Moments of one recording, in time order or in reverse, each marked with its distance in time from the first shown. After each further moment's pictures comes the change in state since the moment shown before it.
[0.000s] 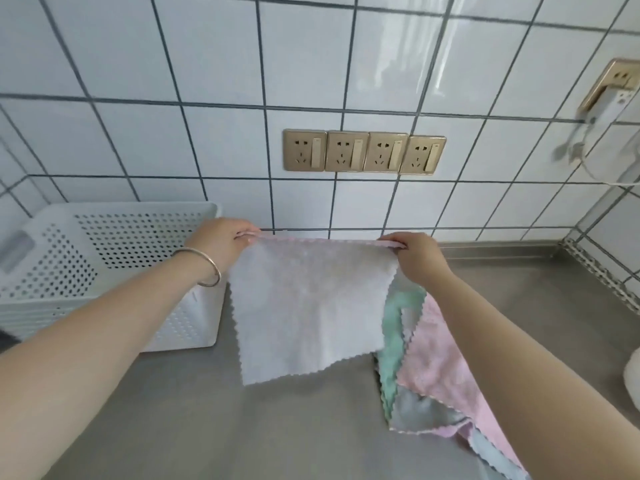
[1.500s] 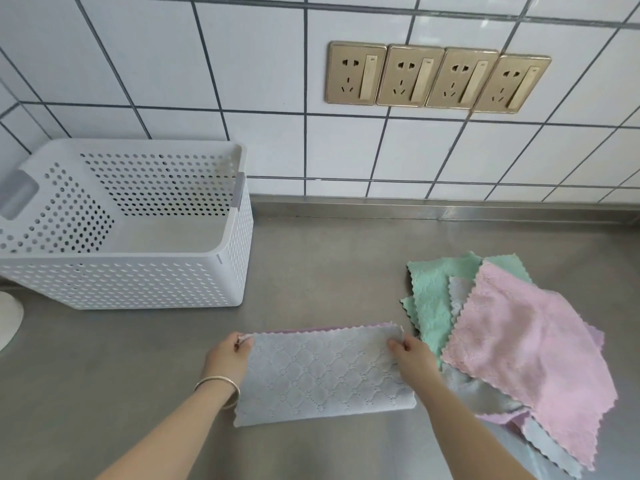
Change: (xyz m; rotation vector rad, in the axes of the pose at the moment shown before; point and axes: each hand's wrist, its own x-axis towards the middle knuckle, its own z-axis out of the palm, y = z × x) left_hand -0.149 -0.141 0.149 -0.166 -0.110 -0.762; right_hand -0.109 0.078 0.191 0.159 -0.282 0.589
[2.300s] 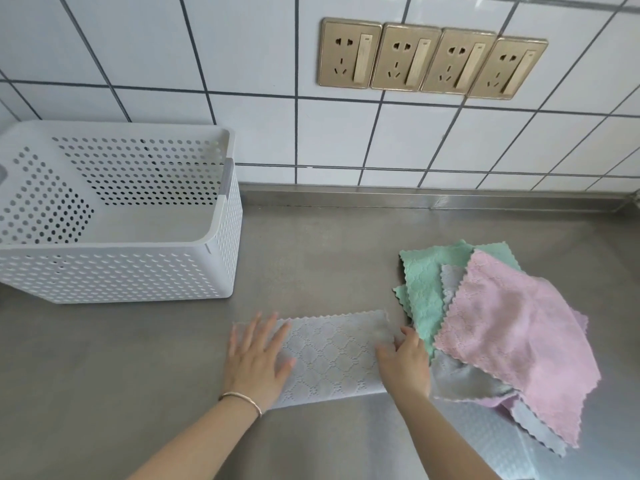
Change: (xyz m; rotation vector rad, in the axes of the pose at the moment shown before) left_hand -0.017 -0.004 0.044 0.664 0.108 0.628; right_hand -0.018 0.005 0.025 -0.109 0.228 0.037
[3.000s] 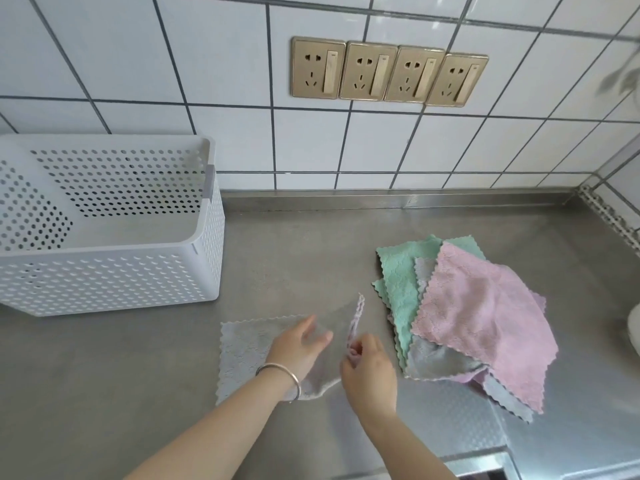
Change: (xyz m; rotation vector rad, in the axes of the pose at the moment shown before) left_hand 0.014 0.080 -0.046 -0.886 -0.364 -0.212; right_hand -0.066 -0.009 -0.001 -0.009 0.133 -0.276
